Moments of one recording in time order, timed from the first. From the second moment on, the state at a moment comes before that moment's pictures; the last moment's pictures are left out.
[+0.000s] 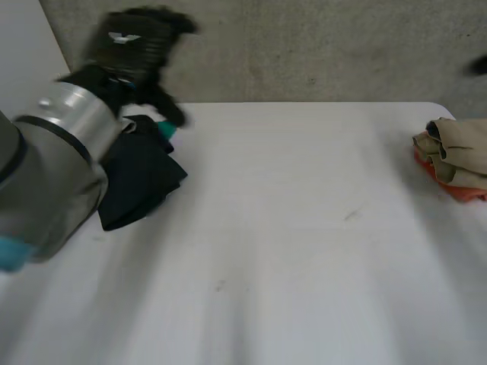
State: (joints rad) left arm 4.20 -1.70 -1.33 3.18 -1.48 3.32; right arm 1.46 -1.44 1.53 -0.61 1.17 2.97; left_hand 0.26 0.26 0.26 0.25 0.07; right_hand 0.20 0.22 0.21 0.24 0.07
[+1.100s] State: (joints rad) left arm 4.43 -1.89 -1.20 3.60 -1.45 3.31; right arm 1.91 -1.26 1.80 -0.49 1.21 2.65; left_hand 1.07 1.19 1.18 1.20 0.92; right_hand 0.20 0.22 0.21 0.24 0.06
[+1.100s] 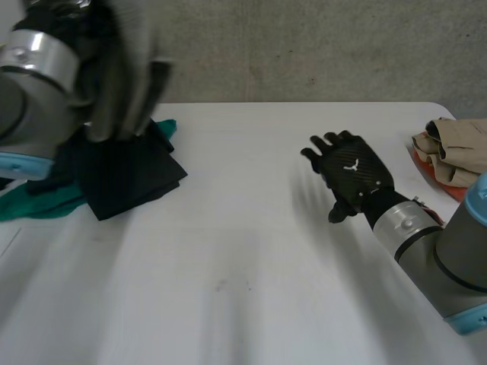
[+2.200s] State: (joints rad) left arm 4.49 -2.52 -1.05 3.43 -1.45 3.83; right arm 1.81 -1.18 1.71 -0.42 1.33 2.79; left_hand 0.32 0.31 0.31 0.31 0.13; right_hand 0.20 0.22 0.21 0.24 0.06
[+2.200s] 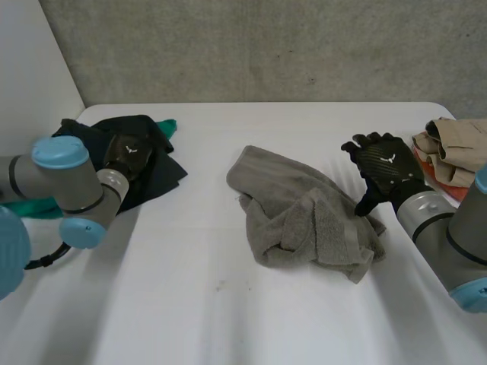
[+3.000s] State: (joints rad) left arm 4.39 -2.30 -1.29 3.76 -1.69 3.93; right arm 1.85 -1.16 1.71 -0.42 1.33 2.75; left_hand 0.27 0.25 0.26 0.25 0.06; right_hand 0.20 0.22 0.21 0.24 0.06
